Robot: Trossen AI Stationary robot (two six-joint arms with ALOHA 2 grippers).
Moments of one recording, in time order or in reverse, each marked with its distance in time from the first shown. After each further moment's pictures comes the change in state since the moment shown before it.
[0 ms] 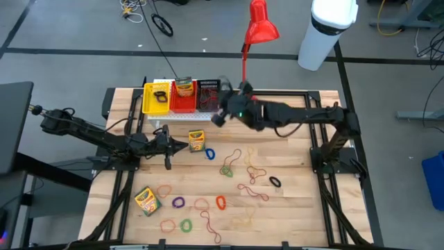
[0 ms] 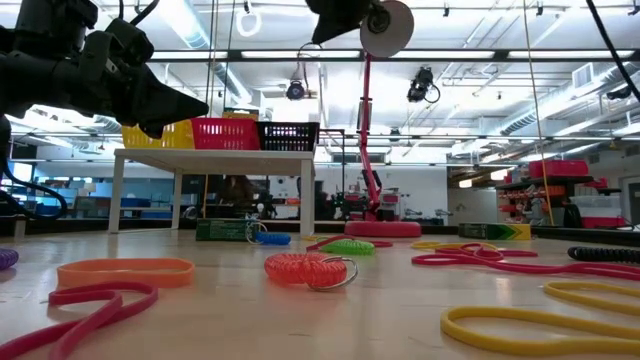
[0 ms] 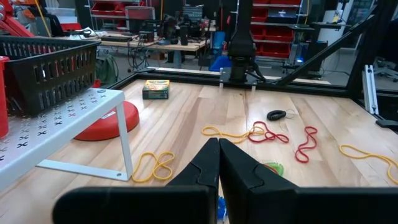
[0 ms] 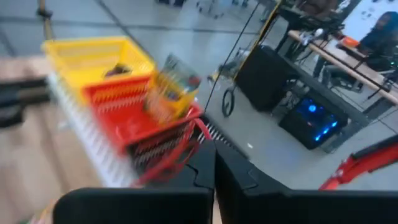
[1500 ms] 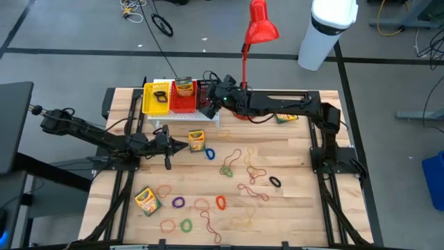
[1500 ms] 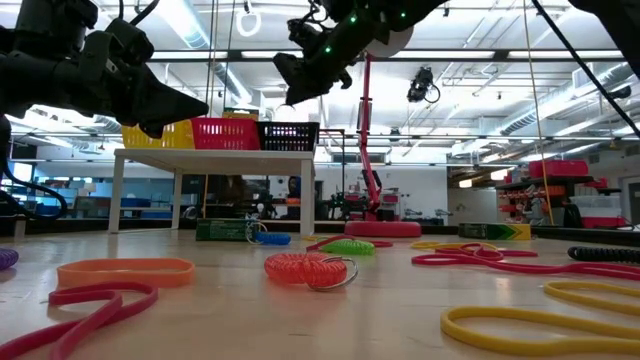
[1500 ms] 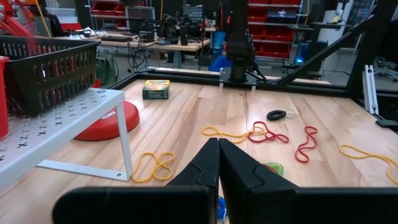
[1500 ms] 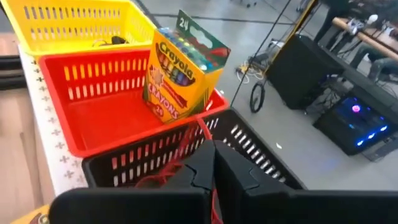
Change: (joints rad) left arm 0.000 0.000 0.000 0.000 0.000 0.000; right arm -0.191 0.199 -0.014 0.216 -0.302 -0.094
